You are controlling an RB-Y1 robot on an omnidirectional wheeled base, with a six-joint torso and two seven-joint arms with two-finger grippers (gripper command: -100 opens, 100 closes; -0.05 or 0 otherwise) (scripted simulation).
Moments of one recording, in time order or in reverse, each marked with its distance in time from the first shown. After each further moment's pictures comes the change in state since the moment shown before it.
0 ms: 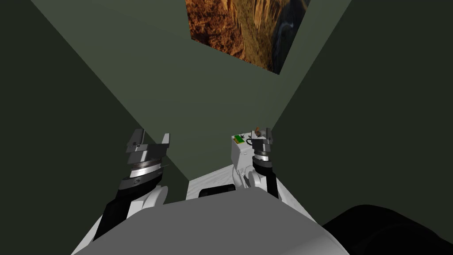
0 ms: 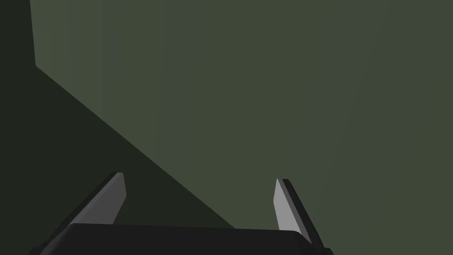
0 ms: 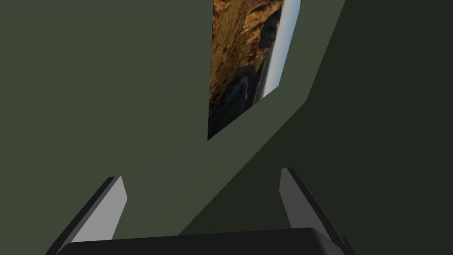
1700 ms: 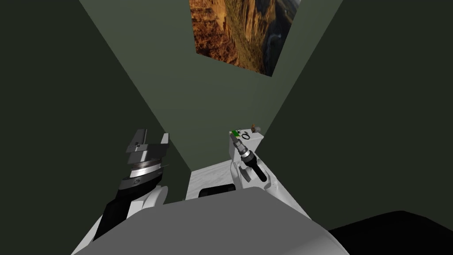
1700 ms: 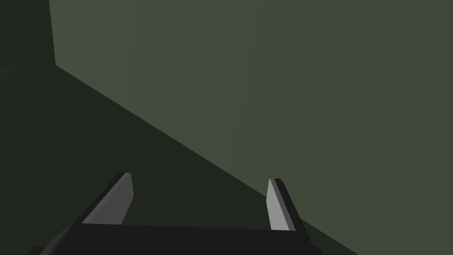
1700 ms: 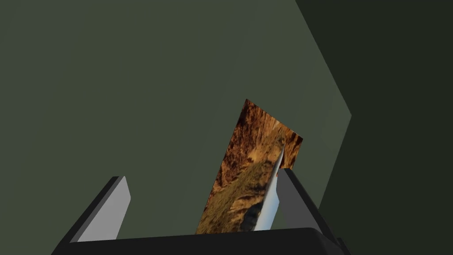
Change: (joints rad) left arm 0.000 0.000 0.000 0.000 0.000 0.000 0.000; right arm -0.275 -0.462 0.205 0.237 0.300 0.028 0.144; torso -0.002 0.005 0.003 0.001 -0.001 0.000
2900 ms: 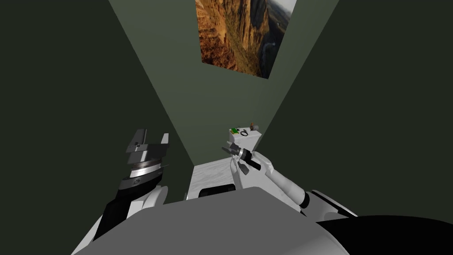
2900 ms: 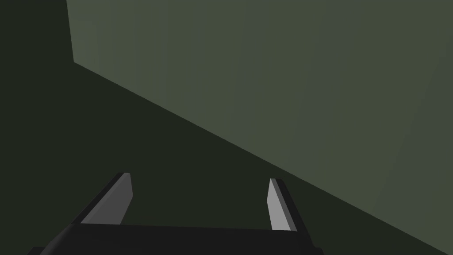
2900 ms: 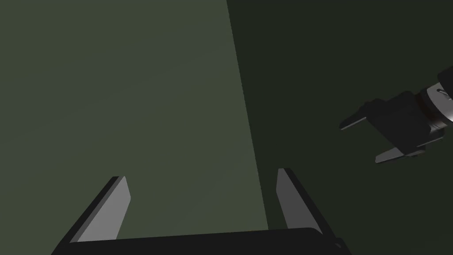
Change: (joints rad) left arm 0.000 0.000 0.000 0.000 0.000 0.000 0.000; right arm -0.266 -0.306 0.206 0.257 0.319 0.076 0.135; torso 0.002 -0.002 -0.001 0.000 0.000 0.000
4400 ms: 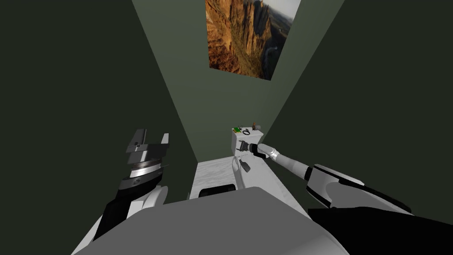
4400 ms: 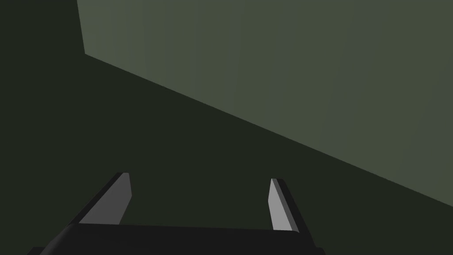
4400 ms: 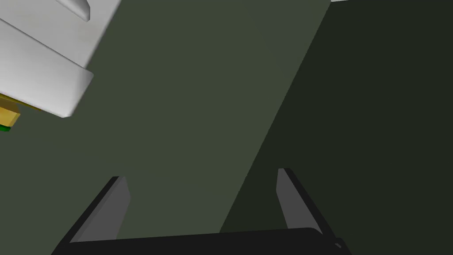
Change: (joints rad) left arm 0.000 0.000 0.000 0.000 0.000 0.000 0.000; right arm -0.288 -0.311 0.210 0.379 0.387 0.113 0.125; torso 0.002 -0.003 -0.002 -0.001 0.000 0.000
